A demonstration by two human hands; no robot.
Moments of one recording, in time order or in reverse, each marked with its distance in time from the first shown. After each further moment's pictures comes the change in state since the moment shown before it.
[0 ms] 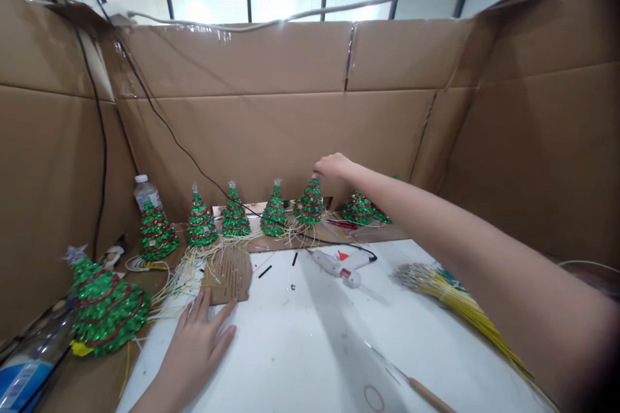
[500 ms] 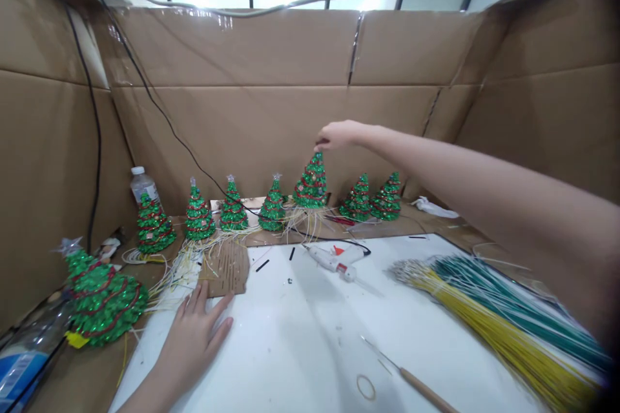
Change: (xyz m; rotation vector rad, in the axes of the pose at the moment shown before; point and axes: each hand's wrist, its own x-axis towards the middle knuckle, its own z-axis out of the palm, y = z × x) left_hand 0.001 0.001 0.001 0.023 -0.005 -0.014; right_hand -0.007 0.032 -0.065 0.064 0.078 -0.033
